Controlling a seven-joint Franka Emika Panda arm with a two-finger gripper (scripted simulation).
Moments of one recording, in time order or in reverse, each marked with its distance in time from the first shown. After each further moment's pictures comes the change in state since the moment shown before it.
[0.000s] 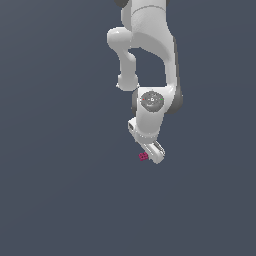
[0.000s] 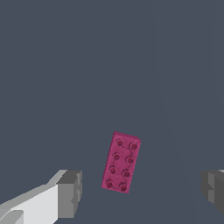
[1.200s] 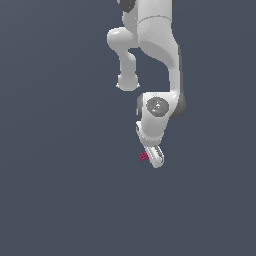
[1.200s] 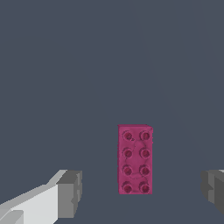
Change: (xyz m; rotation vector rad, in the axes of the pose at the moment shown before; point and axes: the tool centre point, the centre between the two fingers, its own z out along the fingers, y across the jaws) arm -0.014 -0.012 0.023 0.010 0.012 0.235
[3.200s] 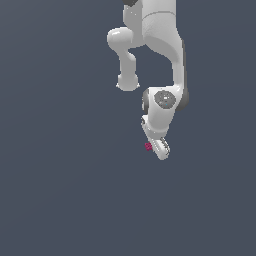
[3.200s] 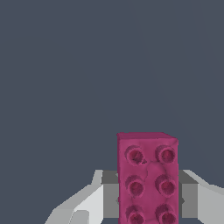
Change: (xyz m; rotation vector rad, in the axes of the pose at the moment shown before) arm -0.037 0.023 -0.001 -0.002 -0.001 0.005
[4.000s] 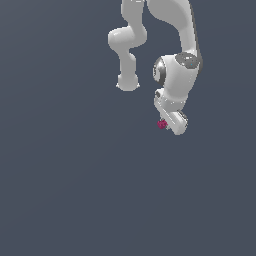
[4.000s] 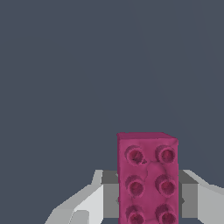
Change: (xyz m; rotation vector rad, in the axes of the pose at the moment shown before) arm -0.072 0.040 -0.092 0.002 0.000 -0.001
